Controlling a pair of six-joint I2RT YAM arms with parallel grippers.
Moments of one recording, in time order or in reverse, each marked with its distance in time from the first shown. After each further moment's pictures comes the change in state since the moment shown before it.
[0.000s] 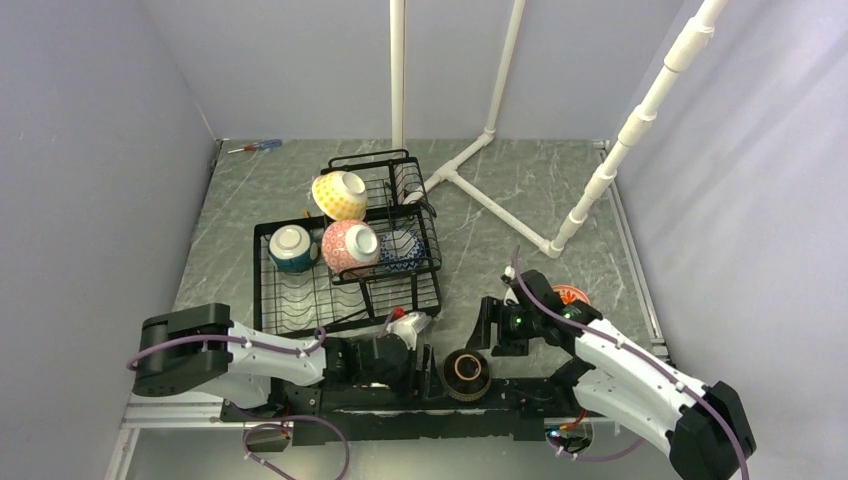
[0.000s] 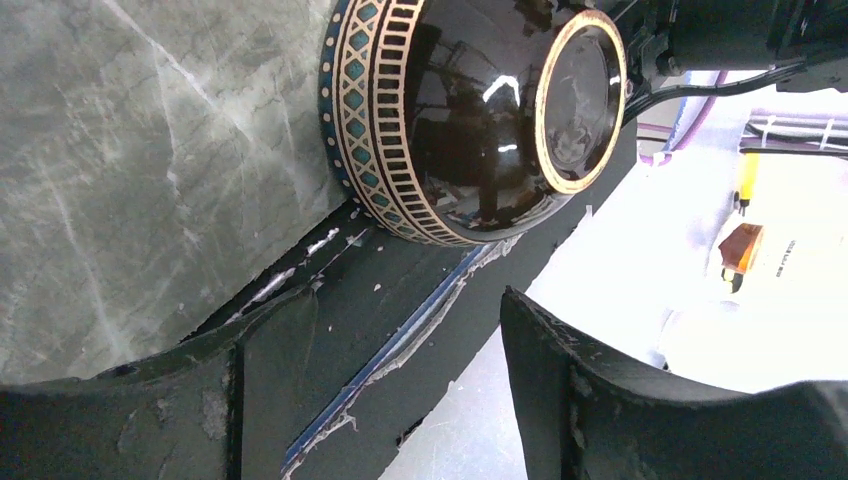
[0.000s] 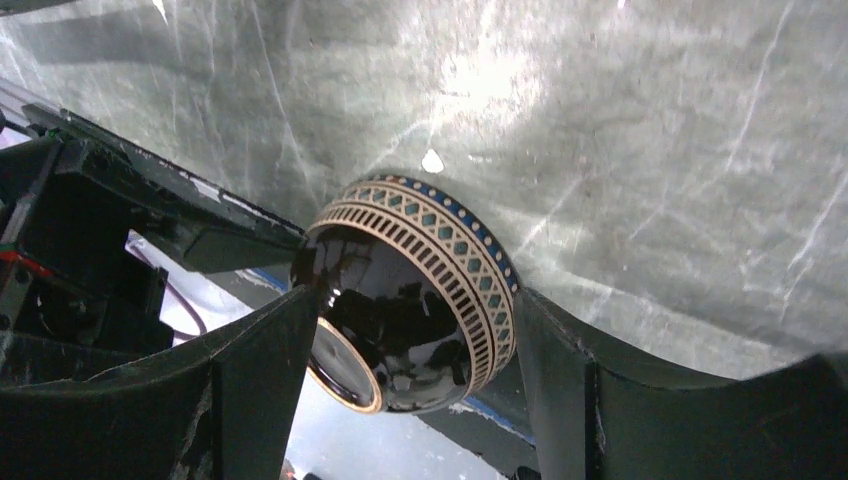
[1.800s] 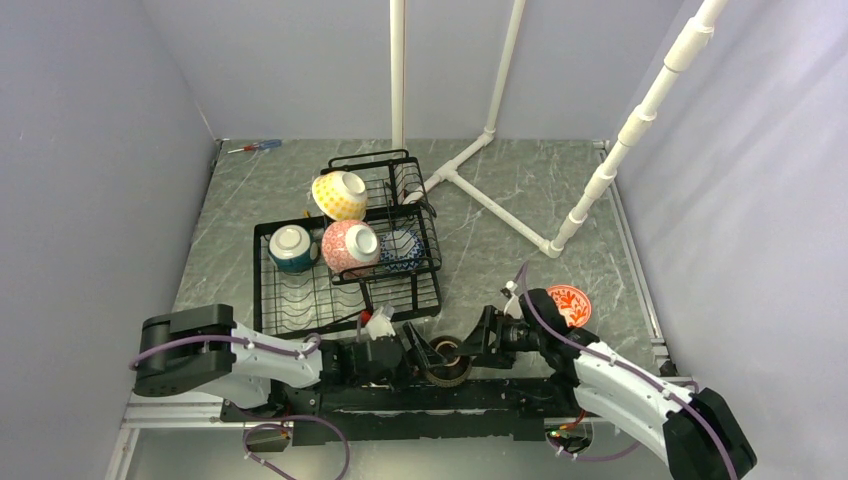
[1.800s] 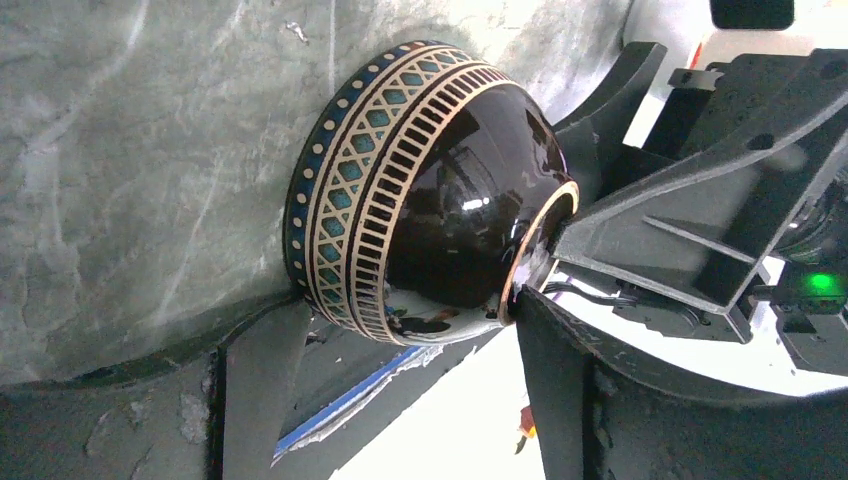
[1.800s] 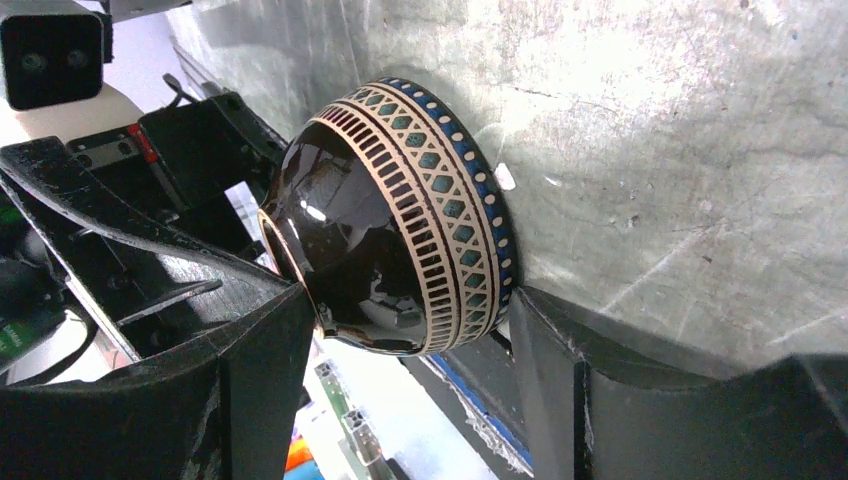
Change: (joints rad) left arm 0.014 0.026 -0.051 0.049 -0.227 -0.549; right arm -0.029 -0.064 -0.301 0.453 -0.254 0.241
